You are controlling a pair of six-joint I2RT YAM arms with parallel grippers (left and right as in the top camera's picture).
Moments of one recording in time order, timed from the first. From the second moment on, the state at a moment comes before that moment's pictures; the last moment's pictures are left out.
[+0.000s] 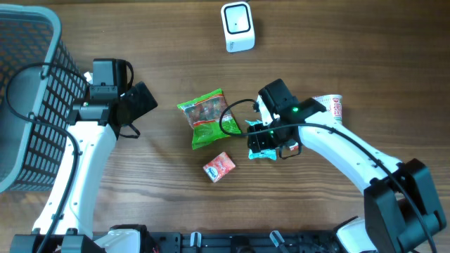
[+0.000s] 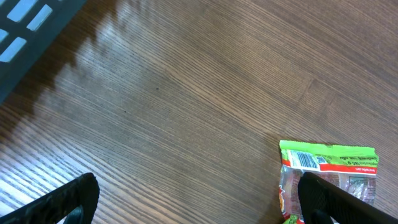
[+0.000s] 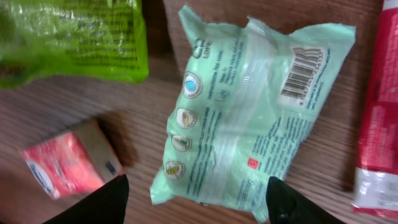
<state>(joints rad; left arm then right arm) -0.02 1.39 1.10 -0.83 -0.15 -0.55 0.51 1.64 1.01 -0.74 -0.23 0.30</state>
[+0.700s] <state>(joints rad) -0.02 1.39 1.10 -0.83 -0.15 -0.55 0.50 1.64 1.17 -1.02 -0.17 0.10</state>
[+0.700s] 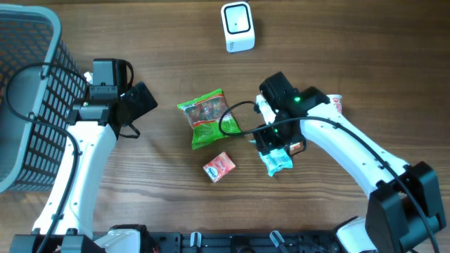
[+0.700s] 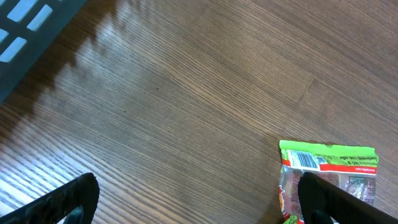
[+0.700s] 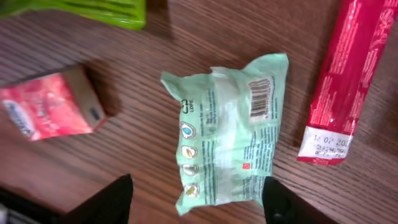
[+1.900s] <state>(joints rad) -0.02 1.39 1.10 -0.83 -0.15 -0.55 0.27 1.08 0.77 -0.75 -0.48 -0.19</state>
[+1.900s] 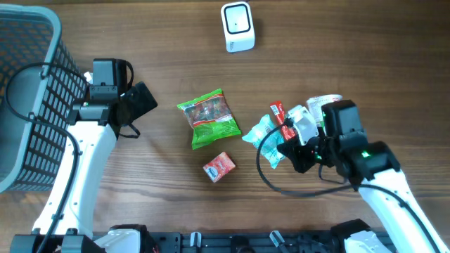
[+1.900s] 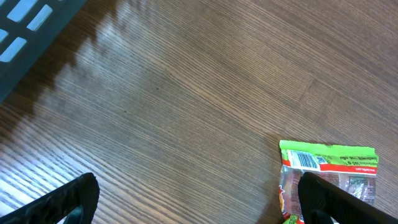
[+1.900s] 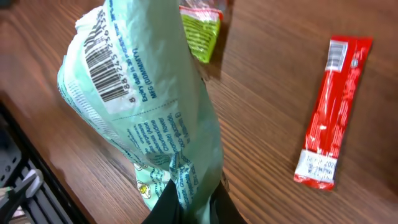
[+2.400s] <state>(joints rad) -0.02 1.39 1.10 -0.83 -0.15 -0.55 0.27 1.40 1.26 -1.08 -0.52 -0.19</state>
